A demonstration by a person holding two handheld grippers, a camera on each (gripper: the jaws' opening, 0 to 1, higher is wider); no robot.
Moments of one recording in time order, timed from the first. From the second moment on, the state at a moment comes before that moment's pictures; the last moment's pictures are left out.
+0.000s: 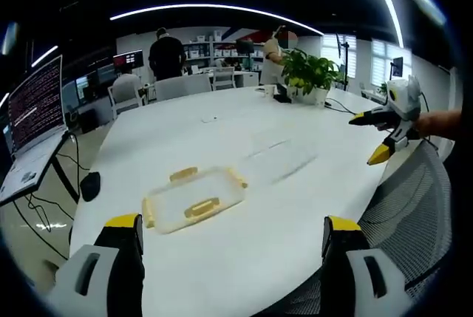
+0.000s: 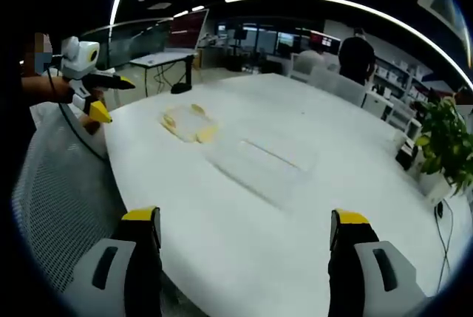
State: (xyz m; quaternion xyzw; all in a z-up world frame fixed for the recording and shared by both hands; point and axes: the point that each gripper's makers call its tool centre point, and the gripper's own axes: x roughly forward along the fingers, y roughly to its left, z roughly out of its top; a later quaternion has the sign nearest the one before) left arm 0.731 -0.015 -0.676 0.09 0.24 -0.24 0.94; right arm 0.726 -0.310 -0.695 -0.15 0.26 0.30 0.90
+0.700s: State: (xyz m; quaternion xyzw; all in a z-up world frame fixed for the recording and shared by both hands) left arm 0.732 -0.014 -0.675 0.09 0.24 -0.25 0.94; right arm 0.726 -0.311 -0.694 -0.15 0.26 0.30 0.91
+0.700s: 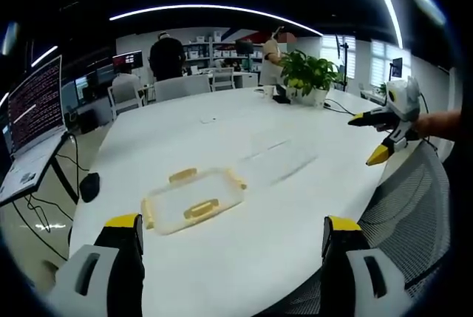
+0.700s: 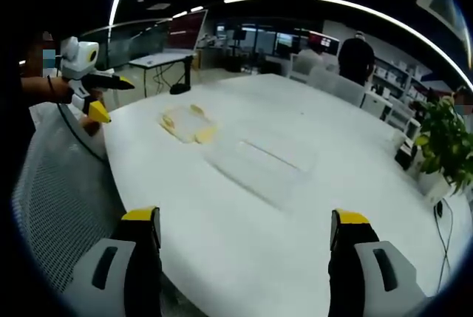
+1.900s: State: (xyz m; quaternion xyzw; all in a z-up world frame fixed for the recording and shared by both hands) left arm 0.730 -0.017 -0.673 0.09 0.23 -0.25 0.94; right arm 0.722 -0.311 -0.696 -0.14 0.26 0.30 0.91
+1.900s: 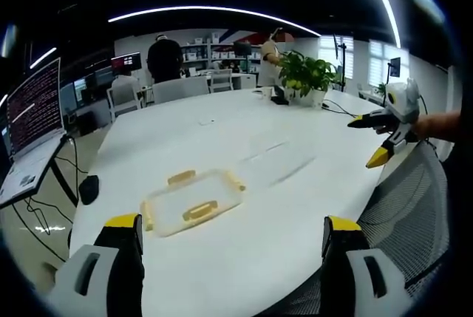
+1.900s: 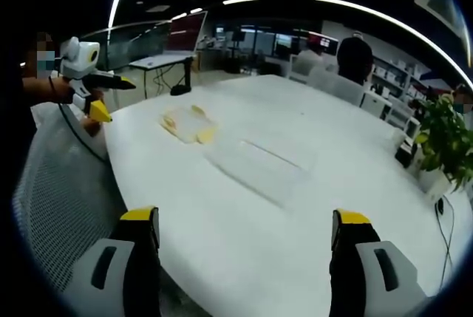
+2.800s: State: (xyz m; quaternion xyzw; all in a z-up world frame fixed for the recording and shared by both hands) left arm 0.729 -0.021 -0.676 0.10 0.25 -0.27 0.93; right arm 0.721 -0.310 -0.694 -0.15 0.27 0.33 0.89
